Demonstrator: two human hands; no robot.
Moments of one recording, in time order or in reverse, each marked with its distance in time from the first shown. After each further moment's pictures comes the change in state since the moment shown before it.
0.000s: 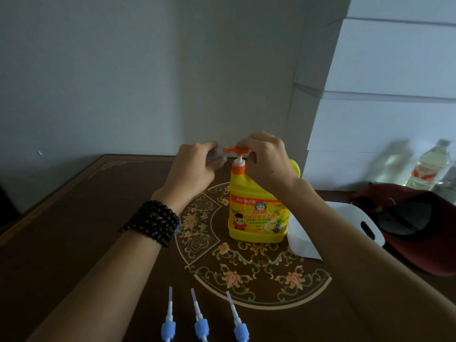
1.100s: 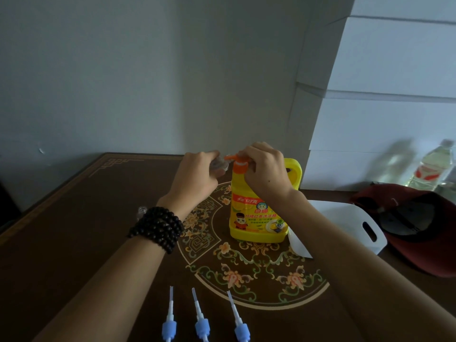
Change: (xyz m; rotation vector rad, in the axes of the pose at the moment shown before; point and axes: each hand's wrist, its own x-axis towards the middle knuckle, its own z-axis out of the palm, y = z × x) left_hand -0.011 -0.002 0.009 0.020 -0.075 -0.051; right_hand -0.017 -0.002 0.017 0.034 0.068 0.062
